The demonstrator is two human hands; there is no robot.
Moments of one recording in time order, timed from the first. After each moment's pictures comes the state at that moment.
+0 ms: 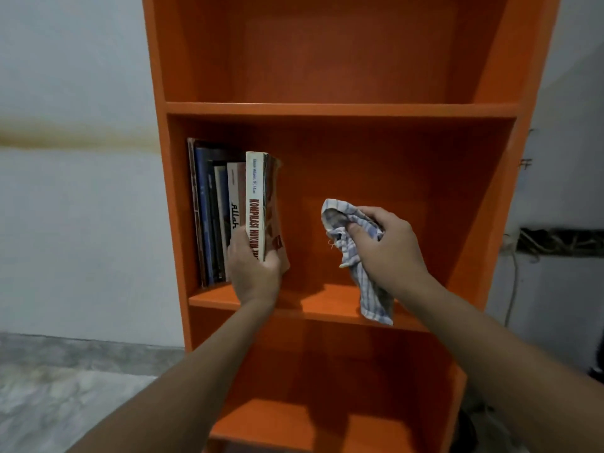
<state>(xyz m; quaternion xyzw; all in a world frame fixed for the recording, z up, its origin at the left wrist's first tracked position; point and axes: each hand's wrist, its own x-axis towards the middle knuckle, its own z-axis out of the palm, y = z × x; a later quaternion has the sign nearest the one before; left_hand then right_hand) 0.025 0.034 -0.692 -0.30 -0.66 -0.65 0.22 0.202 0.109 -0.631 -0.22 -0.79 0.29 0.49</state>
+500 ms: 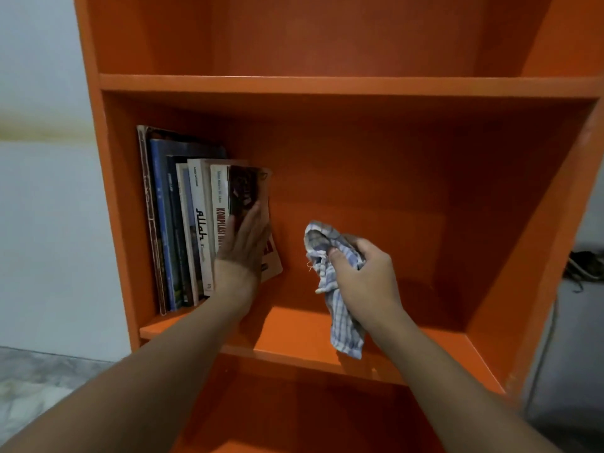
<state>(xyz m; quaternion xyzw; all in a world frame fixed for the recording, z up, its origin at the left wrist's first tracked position) -0.059 0.112 -0.700 -0.32 -0.82 0.15 0.45 0.153 0.161 -0.659 -0.23 -0.74 0.43 0.47</state>
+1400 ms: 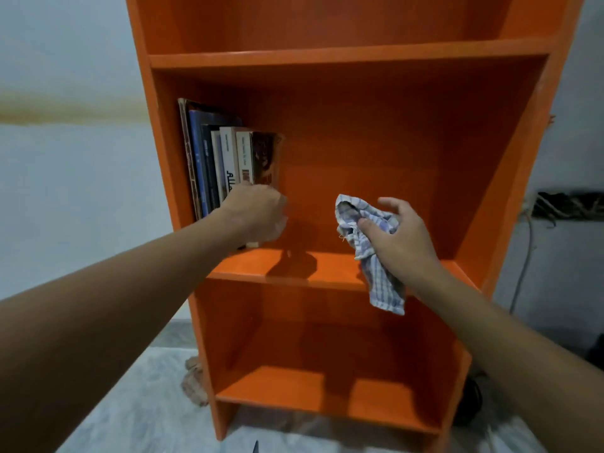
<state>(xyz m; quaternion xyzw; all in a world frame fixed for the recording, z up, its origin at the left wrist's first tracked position) -0.008 0.019 -0.627 -0.56 -0.77 0.01 0.30 0.211 0.118 -0.674 -0.27 -0.76 0.38 0.46</state>
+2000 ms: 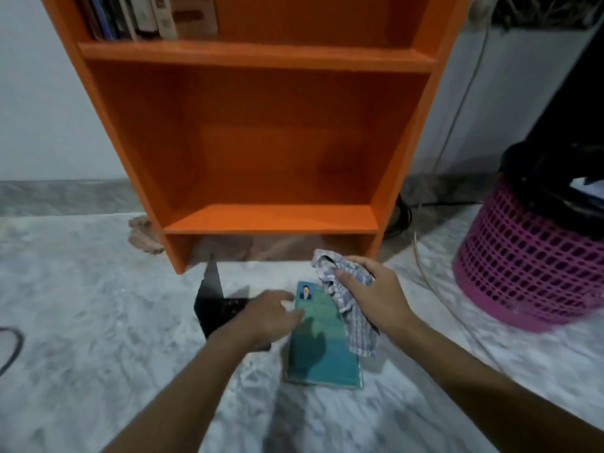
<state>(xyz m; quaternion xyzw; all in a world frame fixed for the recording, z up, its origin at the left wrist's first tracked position) 0.174 -0.095 -1.001 -0.46 -0.78 -0.19 -0.38 0.345 0.004 -0.989 -0.43 -0.73 0.45 0.29</state>
